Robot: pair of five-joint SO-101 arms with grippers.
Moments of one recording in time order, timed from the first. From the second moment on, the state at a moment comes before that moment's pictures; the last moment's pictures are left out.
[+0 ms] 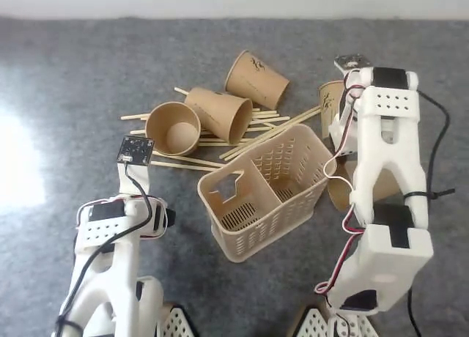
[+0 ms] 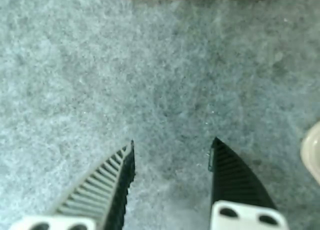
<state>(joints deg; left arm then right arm) -15.2 -38.8 72.9 53.2 -6.8 1.2 15.1 -13.8 99.4 15.5</state>
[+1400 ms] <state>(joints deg) -15.2 -38.8 72.9 53.2 -6.8 4.9 -7.5 17.6 81.2 23.5</state>
